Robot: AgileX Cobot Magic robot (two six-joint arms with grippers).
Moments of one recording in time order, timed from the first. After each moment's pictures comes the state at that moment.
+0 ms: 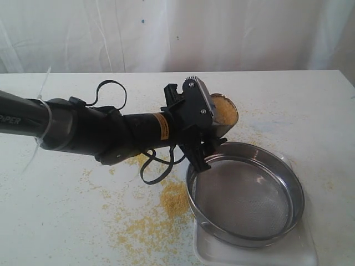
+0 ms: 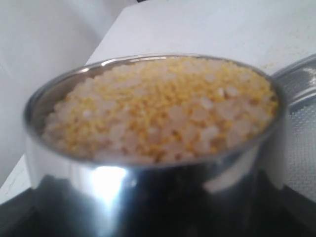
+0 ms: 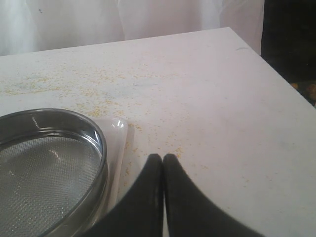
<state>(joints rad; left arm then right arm) -0.61 1.97 -1.14 0.47 -0.44 0.22 -0.03 0.00 0.00 -0.03 0.35 0.09</state>
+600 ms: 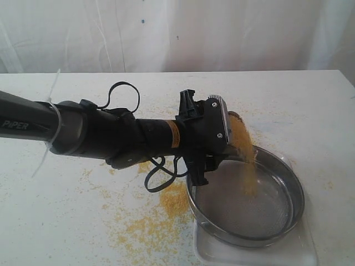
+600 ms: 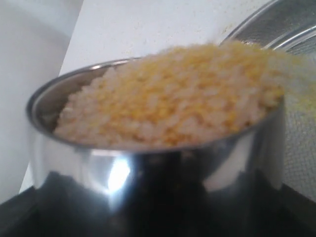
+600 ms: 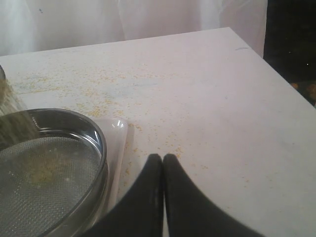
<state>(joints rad) -0.67 1.97 -1.16 0.47 -0.30 0.43 -0.03 0.00 0.00 -0.03 0.35 0.09</state>
